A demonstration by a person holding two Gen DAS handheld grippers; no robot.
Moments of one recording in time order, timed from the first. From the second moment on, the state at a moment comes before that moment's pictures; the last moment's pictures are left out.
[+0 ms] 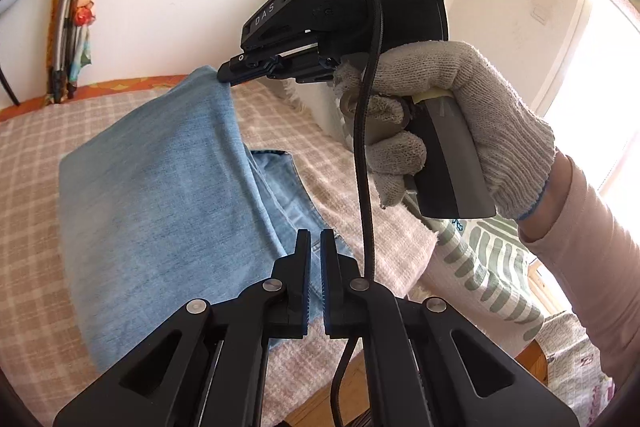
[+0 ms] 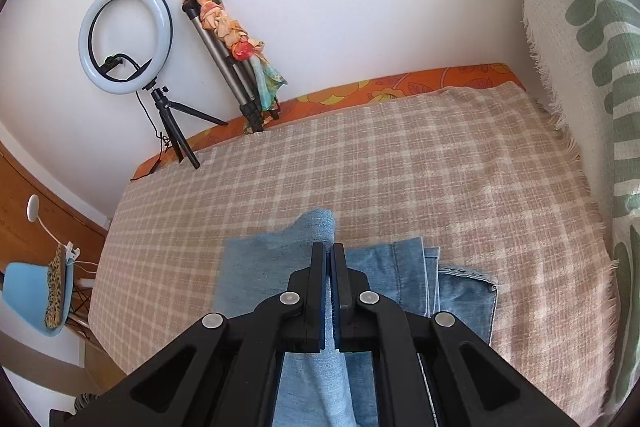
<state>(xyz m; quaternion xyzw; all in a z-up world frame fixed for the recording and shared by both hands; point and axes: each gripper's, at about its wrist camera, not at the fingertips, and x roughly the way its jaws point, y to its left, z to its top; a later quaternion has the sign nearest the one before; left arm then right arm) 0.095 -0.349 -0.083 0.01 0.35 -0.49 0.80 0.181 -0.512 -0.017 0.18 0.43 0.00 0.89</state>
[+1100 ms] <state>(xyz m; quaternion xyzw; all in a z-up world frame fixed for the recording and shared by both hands) 0.200 -0.226 -0.135 -0.01 0.40 -0.39 0.83 0.066 -0.484 -0.116 0.21 0.49 0.12 0.84</state>
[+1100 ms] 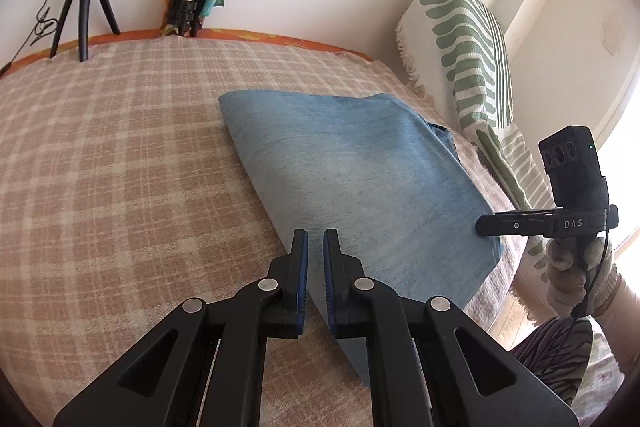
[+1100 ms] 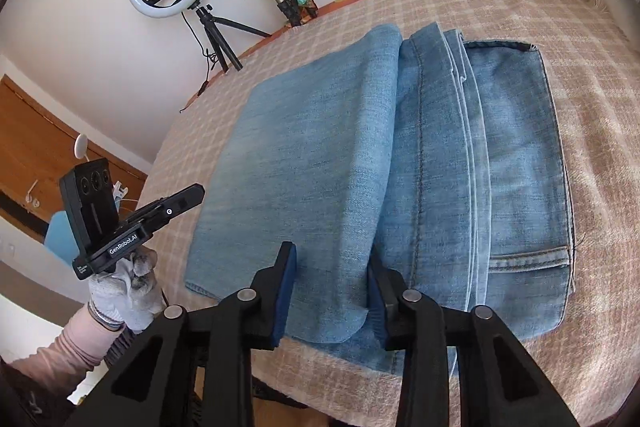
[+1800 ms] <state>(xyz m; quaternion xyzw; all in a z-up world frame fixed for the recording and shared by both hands) 0.188 -0.240 -0.137 0.02 0.39 -0.40 0.83 0.071 -0.468 -0.107 0.14 0.50 0.05 0.85</state>
